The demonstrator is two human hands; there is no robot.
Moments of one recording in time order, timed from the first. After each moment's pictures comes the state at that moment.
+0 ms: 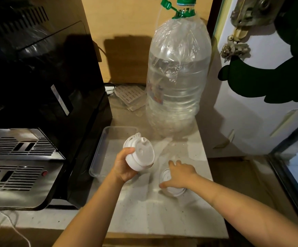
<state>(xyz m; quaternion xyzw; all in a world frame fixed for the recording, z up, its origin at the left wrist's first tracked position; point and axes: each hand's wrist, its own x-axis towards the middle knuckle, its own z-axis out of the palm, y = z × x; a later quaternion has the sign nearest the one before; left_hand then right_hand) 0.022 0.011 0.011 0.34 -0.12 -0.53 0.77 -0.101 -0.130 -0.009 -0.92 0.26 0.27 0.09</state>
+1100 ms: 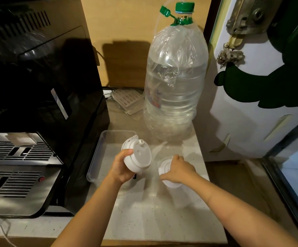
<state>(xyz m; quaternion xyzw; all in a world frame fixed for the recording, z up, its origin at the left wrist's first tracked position) 0.032 0.008 0.011 0.36 -0.12 -0.53 0.76 -0.091 -0.130 0.017 -0.89 0.37 0.17 0.21</state>
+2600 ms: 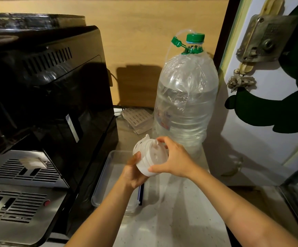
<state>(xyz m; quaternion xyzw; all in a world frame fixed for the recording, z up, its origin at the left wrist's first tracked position) 0.046 -0.024 0.060 0.26 -0.19 -0.51 0.80 -0.047 -0.132 0.122 -0.90 0.14 -0.09 0.39</state>
